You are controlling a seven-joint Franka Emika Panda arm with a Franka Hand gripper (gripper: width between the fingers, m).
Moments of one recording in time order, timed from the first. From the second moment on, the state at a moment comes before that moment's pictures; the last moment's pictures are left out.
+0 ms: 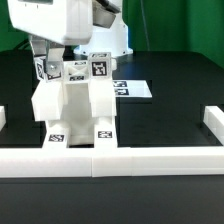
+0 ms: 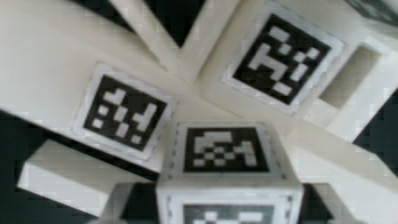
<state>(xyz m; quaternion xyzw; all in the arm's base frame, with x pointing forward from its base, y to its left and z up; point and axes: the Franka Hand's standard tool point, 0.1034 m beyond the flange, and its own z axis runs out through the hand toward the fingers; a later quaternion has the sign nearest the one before) 0.584 -0.123 0.113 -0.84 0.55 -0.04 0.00</state>
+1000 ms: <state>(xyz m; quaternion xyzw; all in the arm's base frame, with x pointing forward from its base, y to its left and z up) 0.581 -0.118 0.111 -0.58 0.81 -0.03 0.01</state>
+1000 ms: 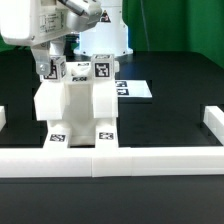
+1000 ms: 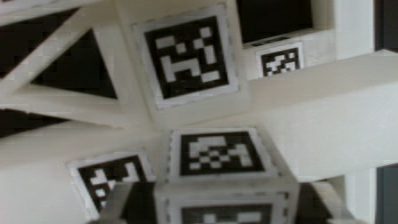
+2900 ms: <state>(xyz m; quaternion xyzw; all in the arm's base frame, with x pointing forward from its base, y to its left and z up) 0.591 -0.032 0.173 -0.82 0.56 -0.04 0.06</state>
